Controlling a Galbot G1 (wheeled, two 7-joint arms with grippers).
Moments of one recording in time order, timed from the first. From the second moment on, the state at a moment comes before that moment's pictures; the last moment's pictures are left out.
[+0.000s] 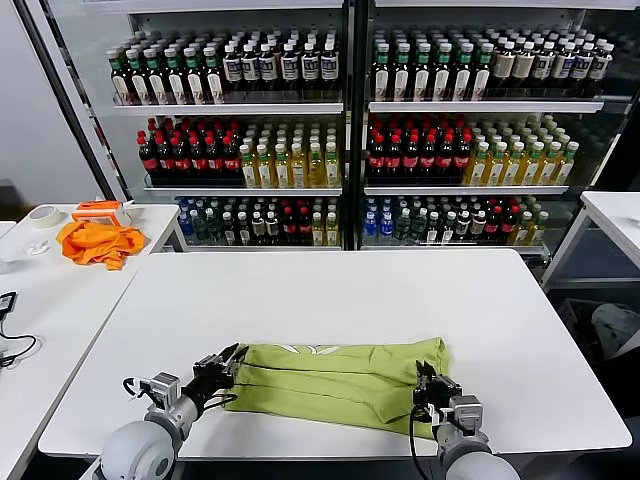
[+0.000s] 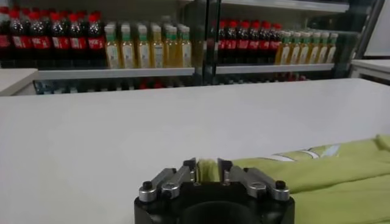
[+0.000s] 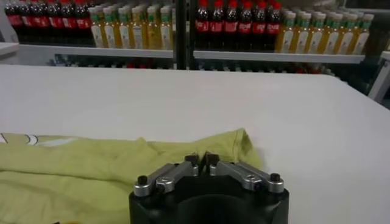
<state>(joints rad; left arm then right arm) 1.27 -0.90 -0.26 -1.88 -0.66 0.30 -0.07 -1.42 1.13 0.29 2.13 0.43 -0.49 0.42</state>
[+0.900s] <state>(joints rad) 1.26 -1.01 -0.19 -1.93 -0.73 0.40 -0.46 -1.51 1.16 0.37 2.18 0.35 -0.43 0.39</state>
